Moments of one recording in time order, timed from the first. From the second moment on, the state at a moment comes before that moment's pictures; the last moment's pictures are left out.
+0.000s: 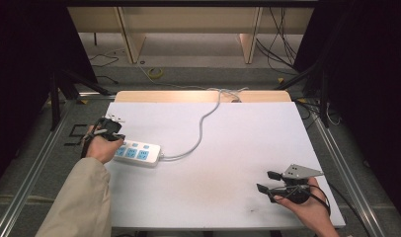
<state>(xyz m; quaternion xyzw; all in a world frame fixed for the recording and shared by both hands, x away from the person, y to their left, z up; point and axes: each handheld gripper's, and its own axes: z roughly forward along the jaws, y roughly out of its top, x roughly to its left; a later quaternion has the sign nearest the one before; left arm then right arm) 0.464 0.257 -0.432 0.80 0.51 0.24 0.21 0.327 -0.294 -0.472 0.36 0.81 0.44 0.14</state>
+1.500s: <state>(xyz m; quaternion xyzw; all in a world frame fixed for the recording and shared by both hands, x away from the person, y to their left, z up) 0.478 0.253 -0.447 0.82 0.50 0.23 0.17 0.327 -0.294 -0.472 0.36 0.81 0.43 0.14</state>
